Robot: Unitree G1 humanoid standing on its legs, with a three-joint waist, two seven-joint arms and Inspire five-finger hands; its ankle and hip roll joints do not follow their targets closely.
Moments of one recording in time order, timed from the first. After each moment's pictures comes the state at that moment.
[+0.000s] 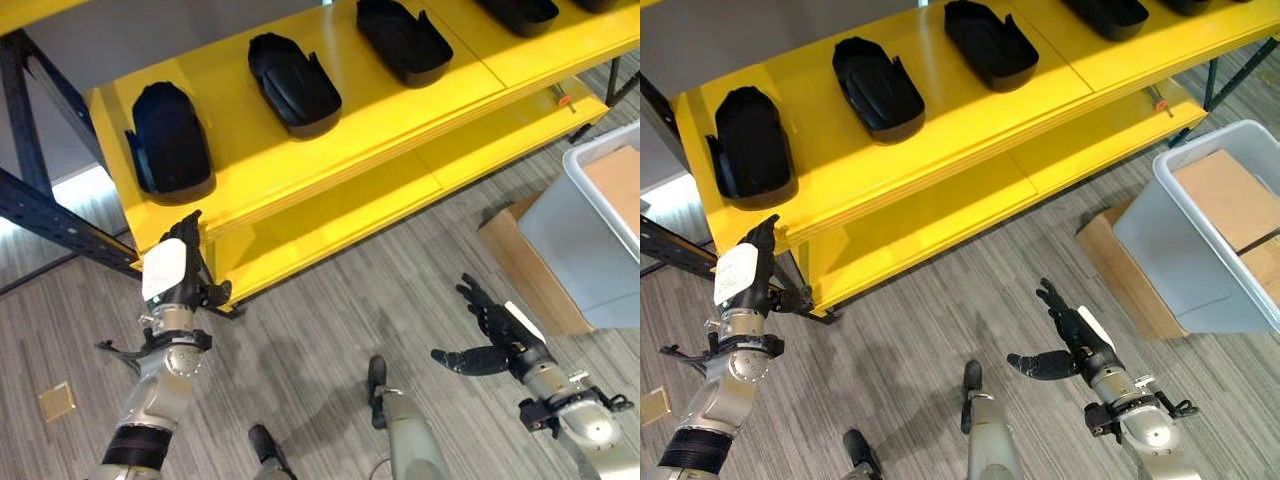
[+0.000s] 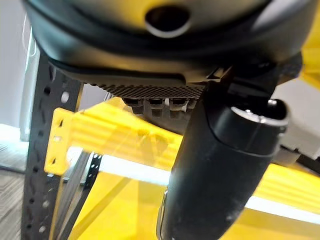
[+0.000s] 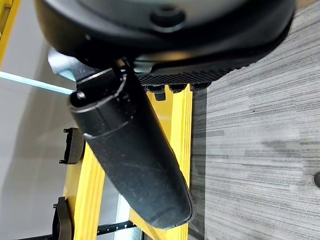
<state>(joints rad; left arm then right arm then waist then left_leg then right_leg) -0.14 0.53 -0.01 0.27 0.55 0.07 0.35 0.27 -0.65 0.01 -0.10 0.28 -0.10 0.15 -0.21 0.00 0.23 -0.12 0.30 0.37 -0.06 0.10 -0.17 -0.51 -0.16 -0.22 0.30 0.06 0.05</state>
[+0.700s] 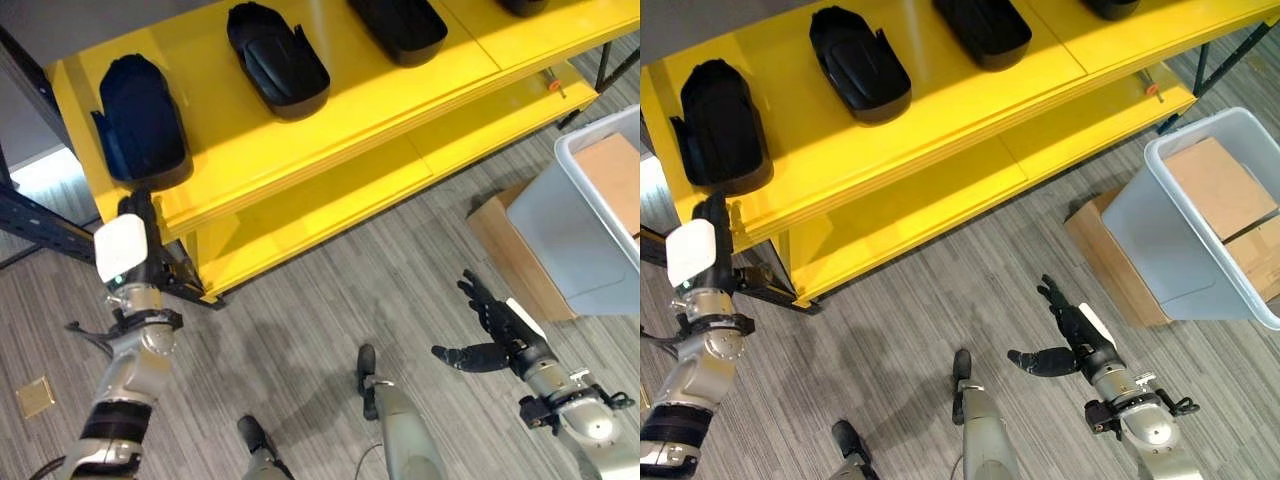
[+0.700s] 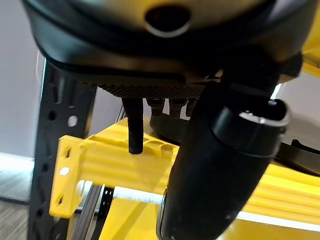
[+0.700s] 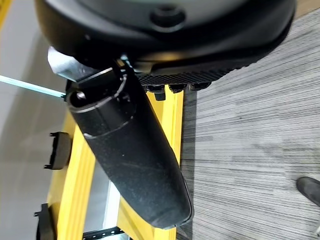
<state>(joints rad) -0.28 0.68 0.01 0.33 0.56 0.11 0.44 0.27 -0.66 0.01 -0.11 0.28 -0.11 0.14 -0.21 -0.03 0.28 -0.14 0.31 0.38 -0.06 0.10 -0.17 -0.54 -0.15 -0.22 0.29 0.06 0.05</state>
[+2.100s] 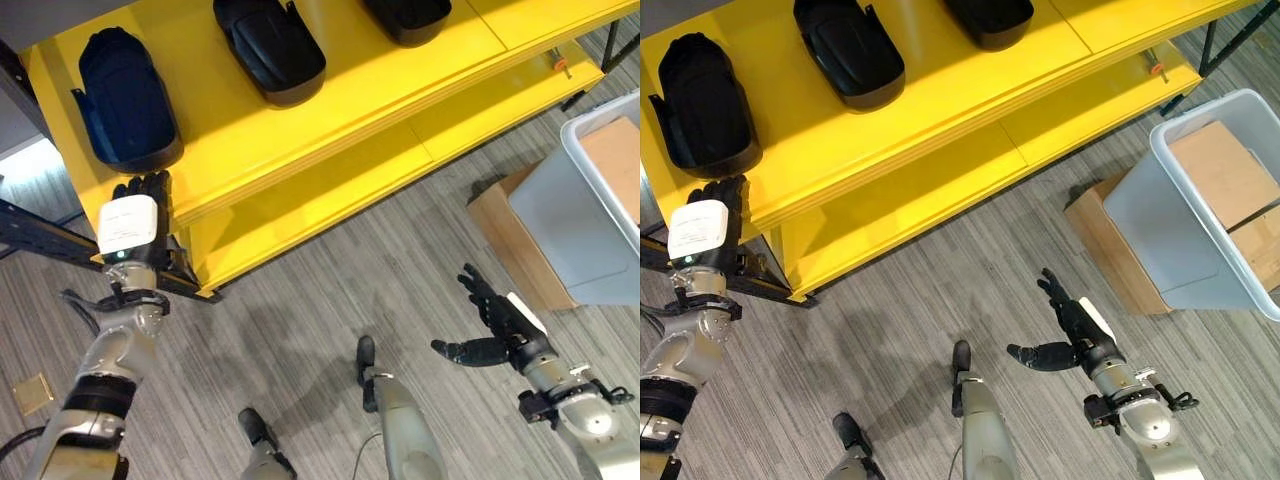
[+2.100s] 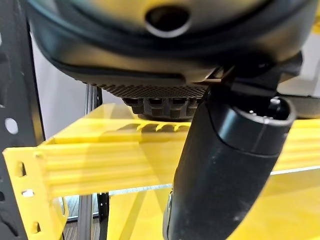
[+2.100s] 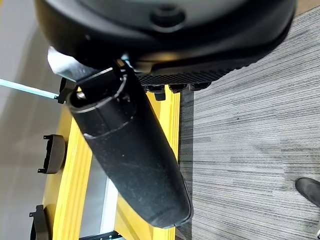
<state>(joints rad) -0.41 0.76 -0.12 0.49 0.67 0.09 0.38 0.25 -0.66 0.01 -0.11 0.28 -0.11 0.13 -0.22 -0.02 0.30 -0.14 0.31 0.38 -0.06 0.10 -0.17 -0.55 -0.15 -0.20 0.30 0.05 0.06</state>
